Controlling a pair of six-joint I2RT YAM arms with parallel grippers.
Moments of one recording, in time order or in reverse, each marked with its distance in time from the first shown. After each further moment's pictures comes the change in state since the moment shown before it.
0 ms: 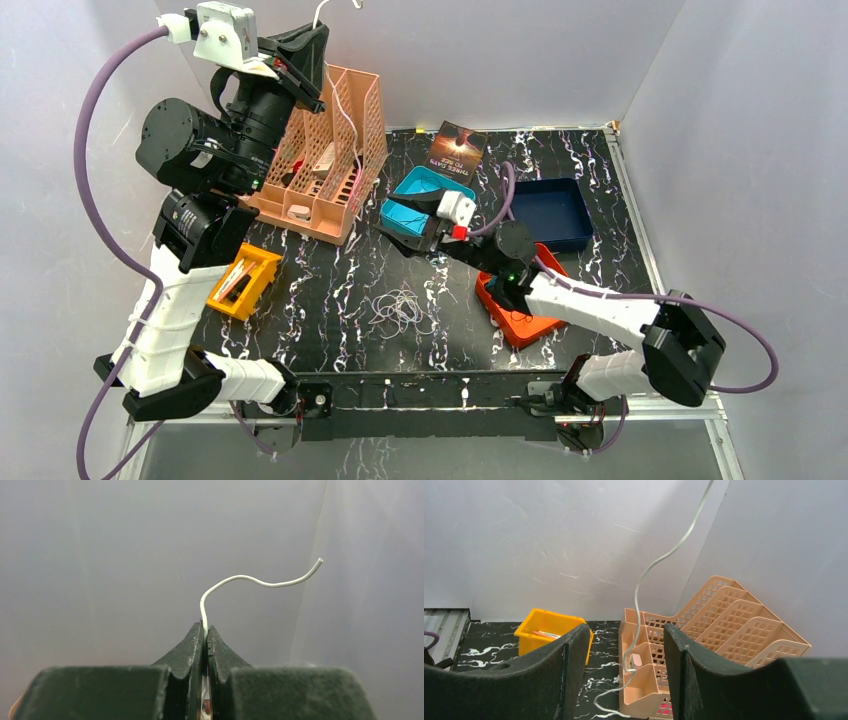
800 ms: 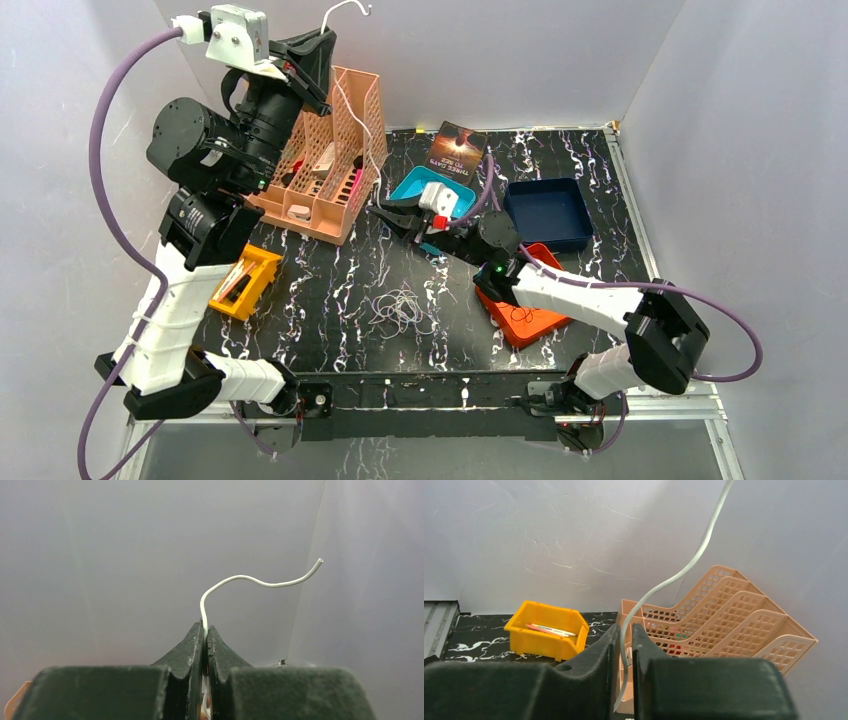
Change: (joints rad) left arm 0.000 -0.001 -0.027 0.001 0.007 -0.006; right arm 0.000 0.104 0.090 -0.041 0.010 -0.021
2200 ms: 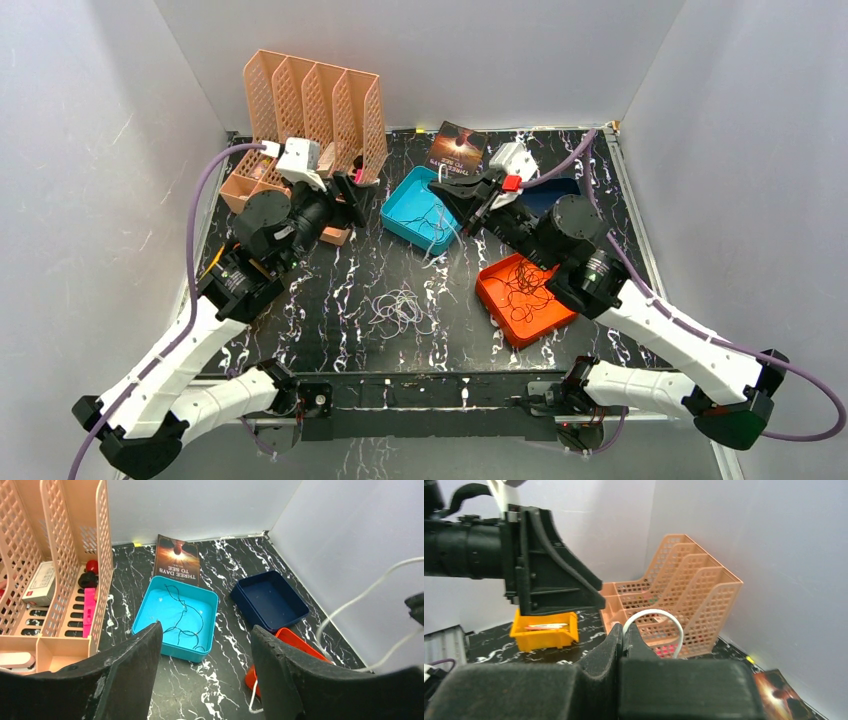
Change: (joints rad) left arm 0.000 -0.378 -0.826 -0.079 -0.014 -0.396; right arm 0.000 -0.401 0.217 -0.739 0.241 0.109
